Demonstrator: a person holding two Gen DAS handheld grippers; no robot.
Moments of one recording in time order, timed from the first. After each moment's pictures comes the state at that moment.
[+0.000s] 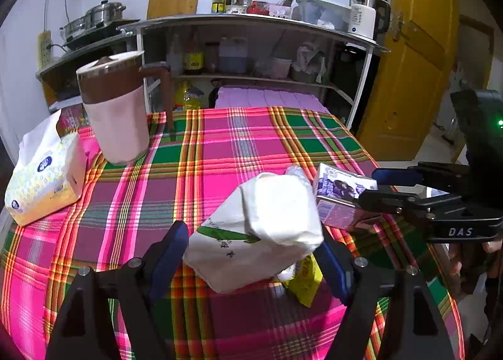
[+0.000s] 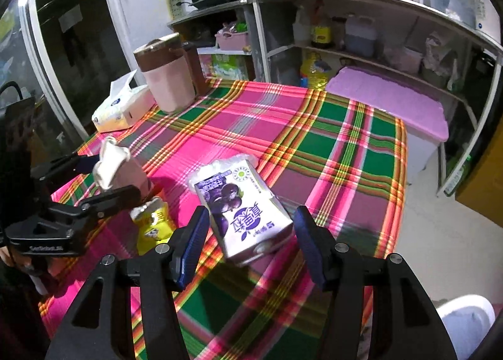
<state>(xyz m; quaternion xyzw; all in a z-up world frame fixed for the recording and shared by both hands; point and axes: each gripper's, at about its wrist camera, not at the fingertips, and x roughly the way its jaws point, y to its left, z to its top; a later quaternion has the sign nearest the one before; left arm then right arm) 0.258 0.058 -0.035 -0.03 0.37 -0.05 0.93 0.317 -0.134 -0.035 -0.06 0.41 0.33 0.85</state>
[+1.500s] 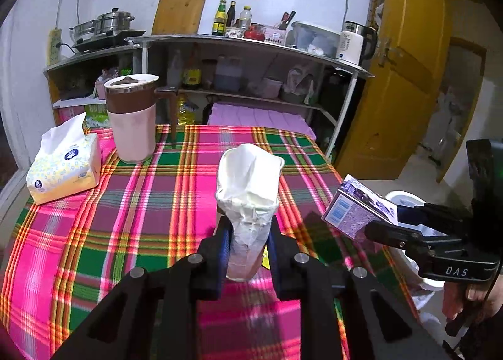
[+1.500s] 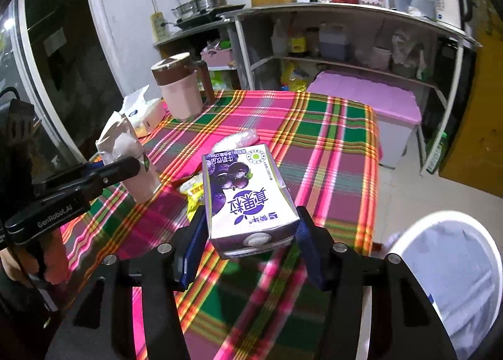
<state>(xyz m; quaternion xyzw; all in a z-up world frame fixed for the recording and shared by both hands) 0.180 0.050 0.008 -0.06 0.33 -0.07 0.94 0.220 -0.159 0.000 -0.01 0.39 0.28 0.88</state>
